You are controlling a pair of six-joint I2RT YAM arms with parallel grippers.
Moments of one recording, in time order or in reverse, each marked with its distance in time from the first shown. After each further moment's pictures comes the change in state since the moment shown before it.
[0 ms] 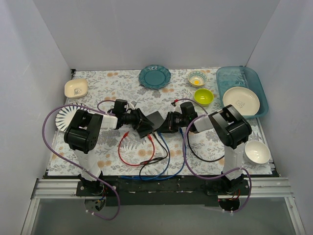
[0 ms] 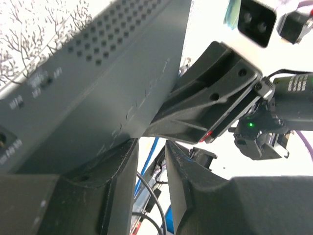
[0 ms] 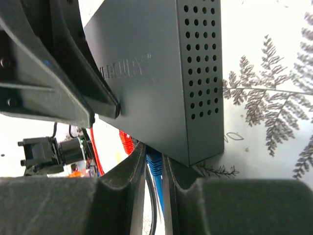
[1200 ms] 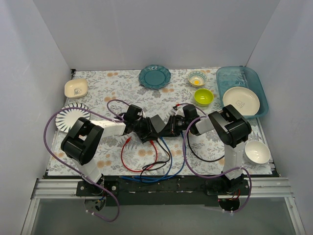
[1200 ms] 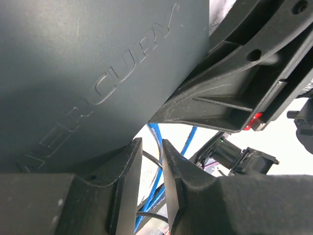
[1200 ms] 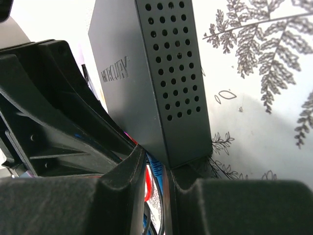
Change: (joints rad) left arm -0.227 -0.149 -0.019 -0.252 -0.301 0.105; right arm -0.028 0.016 -0.063 0.059 -0.122 0.103
